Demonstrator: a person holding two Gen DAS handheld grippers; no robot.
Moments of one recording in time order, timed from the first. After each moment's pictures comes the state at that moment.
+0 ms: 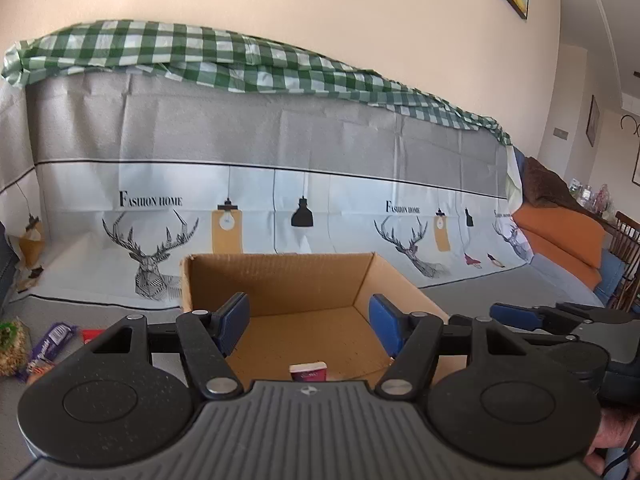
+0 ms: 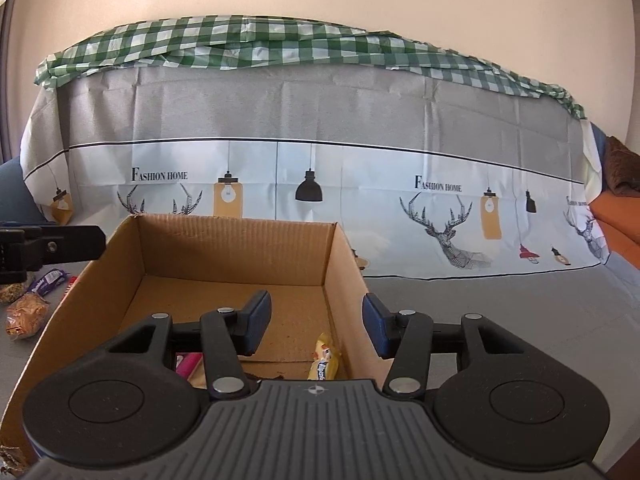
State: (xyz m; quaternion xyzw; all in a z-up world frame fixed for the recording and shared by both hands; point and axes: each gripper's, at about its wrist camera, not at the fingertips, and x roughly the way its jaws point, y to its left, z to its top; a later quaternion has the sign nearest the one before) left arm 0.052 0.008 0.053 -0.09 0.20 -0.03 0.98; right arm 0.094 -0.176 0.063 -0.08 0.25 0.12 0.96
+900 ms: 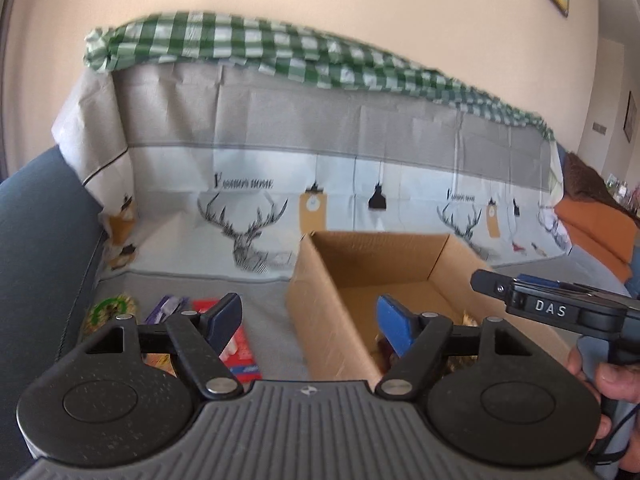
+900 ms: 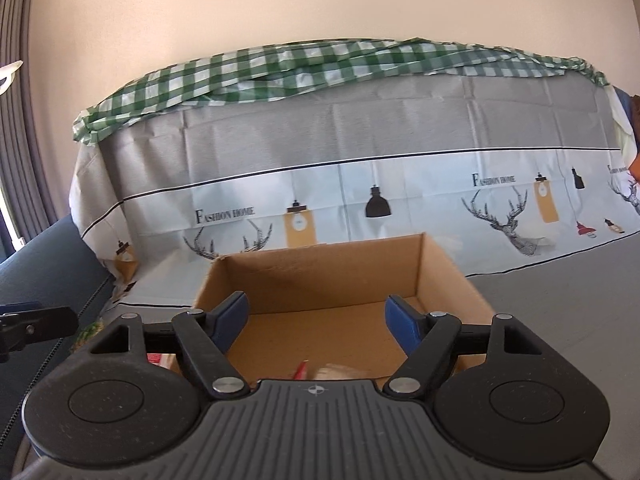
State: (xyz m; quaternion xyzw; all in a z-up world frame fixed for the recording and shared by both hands) left arm -0.016 0.105 0.063 -0.09 0.25 0.04 0.96; right arm 0.070 -0.118 0.069 0.02 0.24 0.18 0.96
